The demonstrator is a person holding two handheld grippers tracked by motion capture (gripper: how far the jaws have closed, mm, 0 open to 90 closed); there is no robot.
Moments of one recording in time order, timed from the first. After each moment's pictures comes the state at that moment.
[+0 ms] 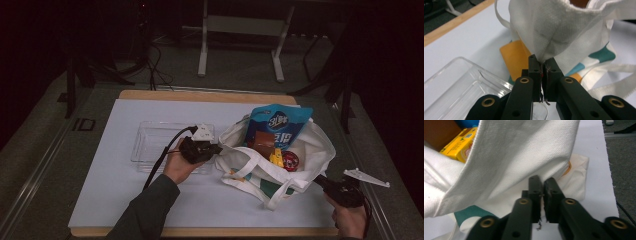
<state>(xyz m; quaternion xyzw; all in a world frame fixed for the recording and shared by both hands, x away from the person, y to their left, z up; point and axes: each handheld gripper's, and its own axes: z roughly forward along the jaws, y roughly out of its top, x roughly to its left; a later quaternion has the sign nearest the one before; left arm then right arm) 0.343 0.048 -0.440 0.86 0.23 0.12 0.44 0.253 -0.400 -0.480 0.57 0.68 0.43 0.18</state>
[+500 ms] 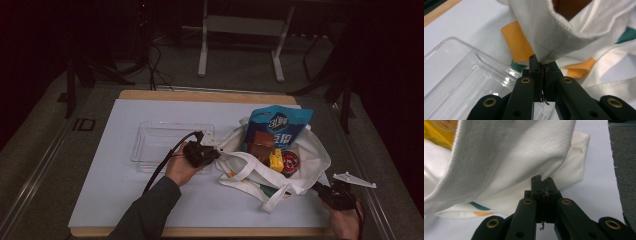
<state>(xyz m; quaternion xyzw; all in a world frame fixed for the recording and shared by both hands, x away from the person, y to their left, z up) 0.348 0.036 -0.460 0.88 0.25 0.13 0.38 0.255 -0.393 -0.504 0.57 0.71 0.37 0.18</state>
